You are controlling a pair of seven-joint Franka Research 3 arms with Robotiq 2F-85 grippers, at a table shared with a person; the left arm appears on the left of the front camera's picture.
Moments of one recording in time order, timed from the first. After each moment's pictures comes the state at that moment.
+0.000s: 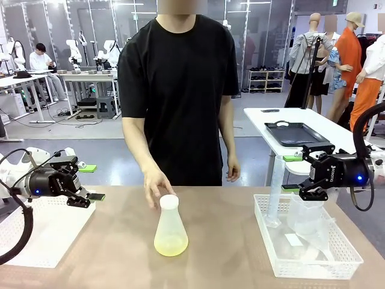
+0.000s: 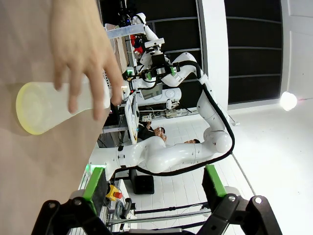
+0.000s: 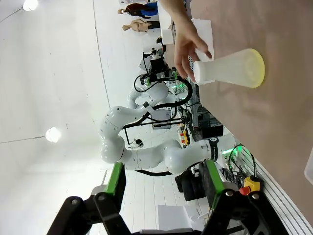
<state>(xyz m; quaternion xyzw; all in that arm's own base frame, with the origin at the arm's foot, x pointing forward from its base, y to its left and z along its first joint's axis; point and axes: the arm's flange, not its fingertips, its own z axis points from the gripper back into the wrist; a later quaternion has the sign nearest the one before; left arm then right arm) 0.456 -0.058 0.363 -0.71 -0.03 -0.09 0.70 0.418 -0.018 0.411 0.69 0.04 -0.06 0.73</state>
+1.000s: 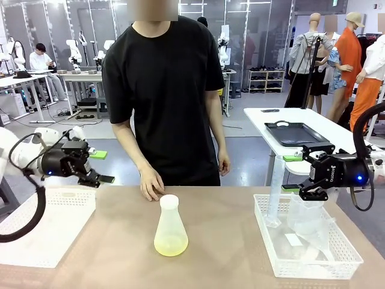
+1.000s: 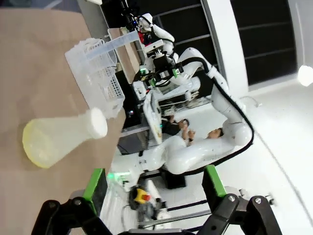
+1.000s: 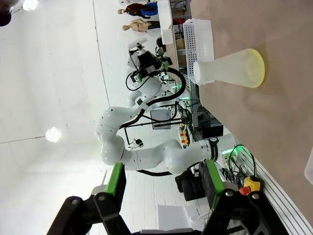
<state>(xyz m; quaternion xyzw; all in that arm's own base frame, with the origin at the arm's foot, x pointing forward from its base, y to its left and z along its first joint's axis) 0.490 -0.085 0.411 -0.67 -0.09 -0.18 0.71 0.418 -0.018 0.411 0.69 0.04 -0.06 0.73</state>
